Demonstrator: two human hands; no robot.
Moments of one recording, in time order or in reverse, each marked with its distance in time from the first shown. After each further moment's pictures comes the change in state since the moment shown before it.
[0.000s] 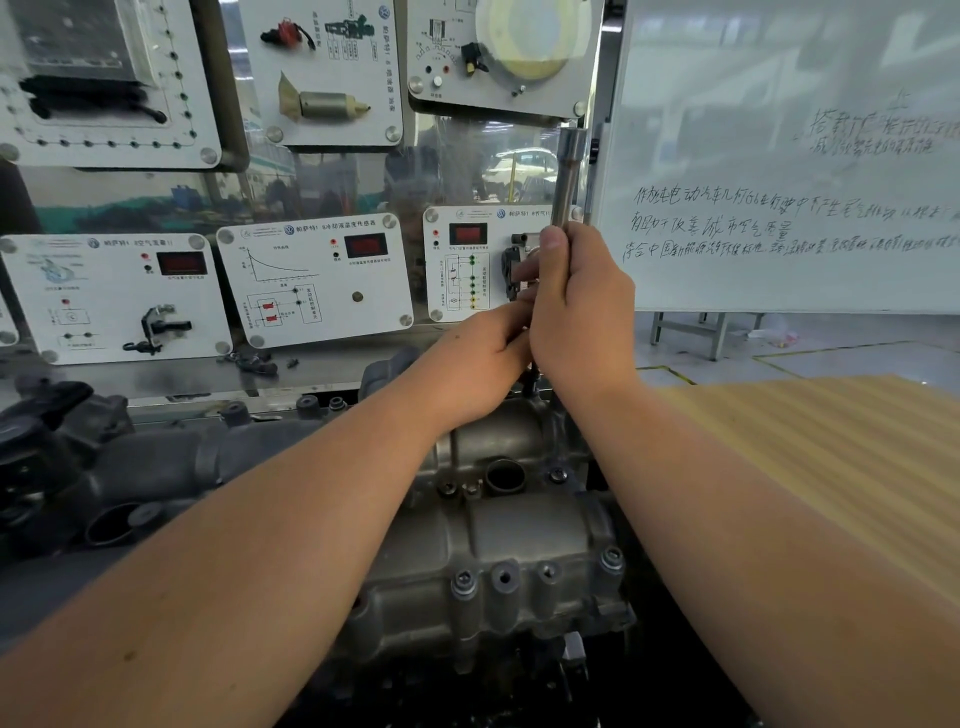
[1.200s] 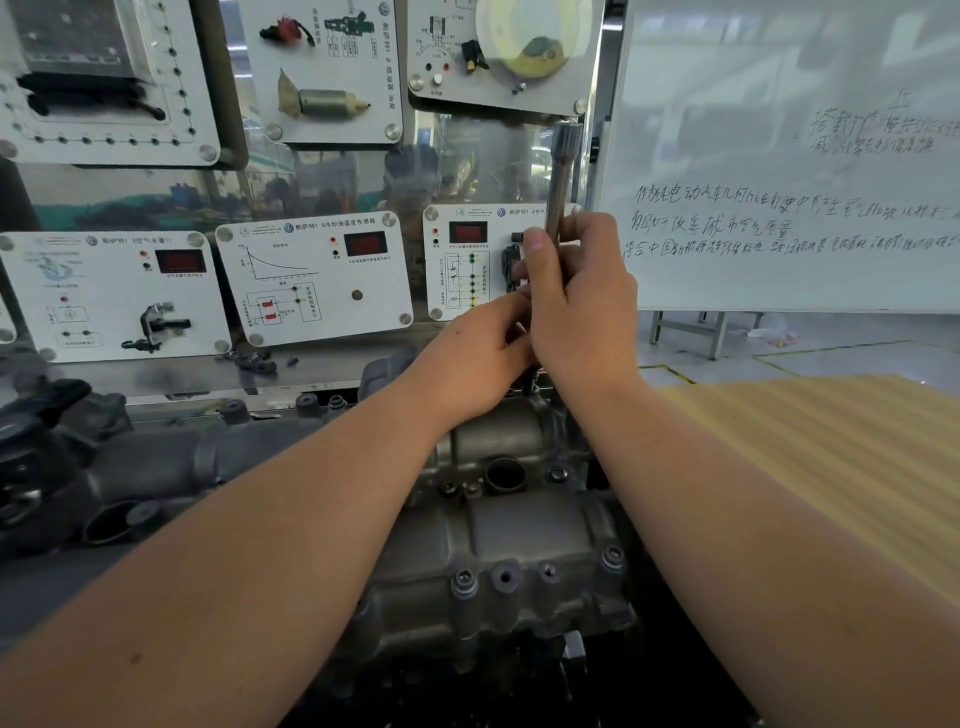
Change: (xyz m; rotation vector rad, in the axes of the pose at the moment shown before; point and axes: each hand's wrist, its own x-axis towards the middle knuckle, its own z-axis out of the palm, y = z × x) left_hand 0.001 0.000 -0.001 0.001 0.018 0.022; right_hand -0.001 -0.001 -0.003 0.066 0.002 -0.010
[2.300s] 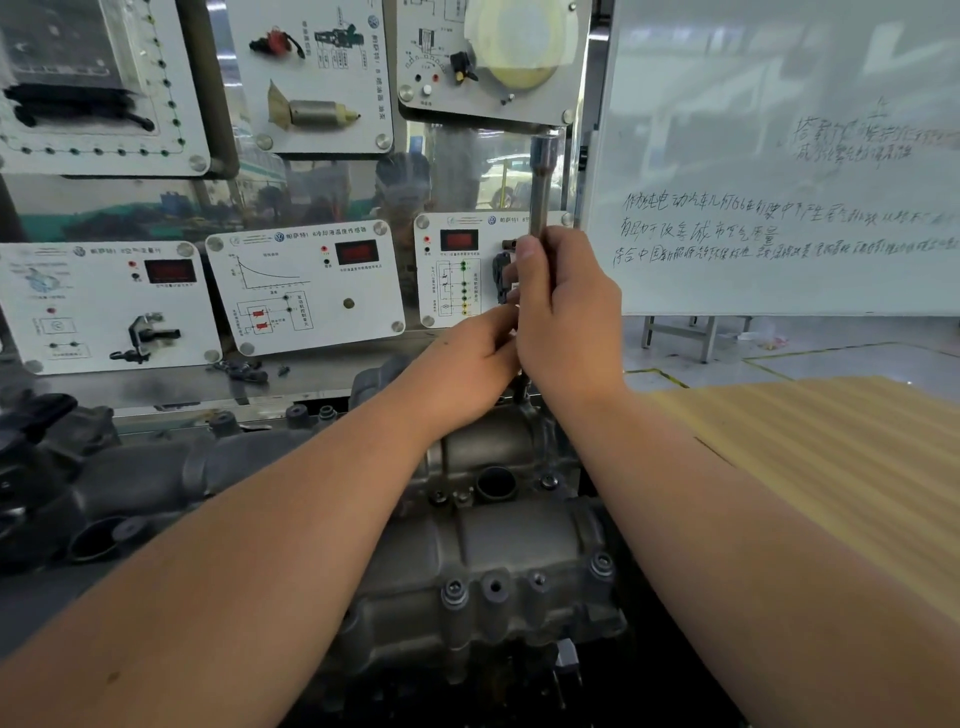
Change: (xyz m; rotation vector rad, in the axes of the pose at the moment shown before) left_hand 0.000 -0.001 0.001 -0.037 -0.006 -0.024; right_hand 0.001 0.000 0.001 -0.053 0.010 -0.030
